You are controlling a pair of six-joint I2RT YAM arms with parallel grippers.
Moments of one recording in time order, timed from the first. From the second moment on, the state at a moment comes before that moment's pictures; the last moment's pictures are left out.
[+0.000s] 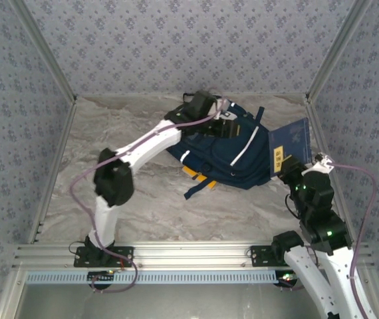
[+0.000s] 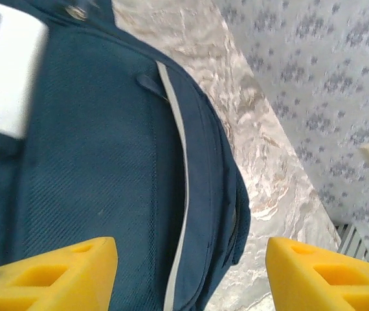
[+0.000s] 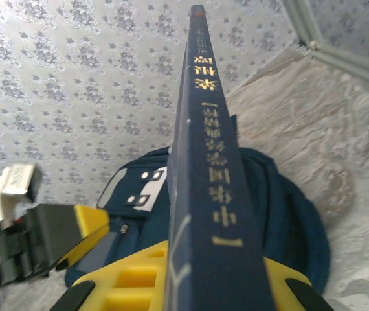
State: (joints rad) left arm -0.78 2.16 2.05 -0.57 0.39 -0.51; right arm 0.29 0.40 0.76 -0.63 0.34 0.74
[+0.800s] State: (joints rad) left arm -0.84 2.67 2.60 -0.69 0.58 -0.55; right arm 0.29 0.35 0.77 -0.74 0.38 0.59
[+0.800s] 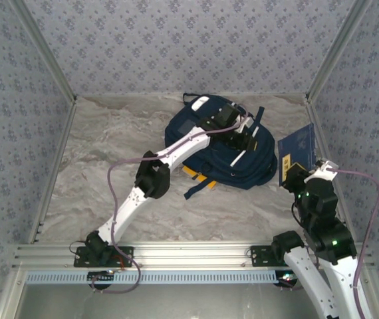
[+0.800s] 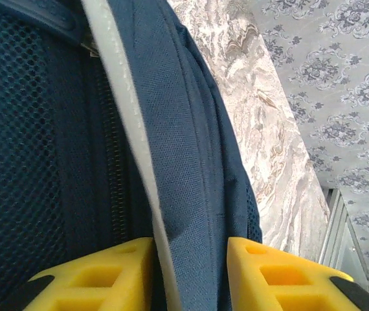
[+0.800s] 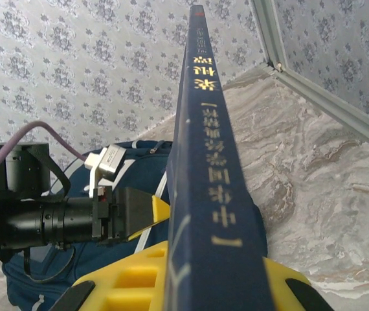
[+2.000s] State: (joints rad) left arm -0.64 2.27 2.62 -1.07 0.54 -0.40; right arm 0.28 0.46 0.67 -0.58 0.04 0.69
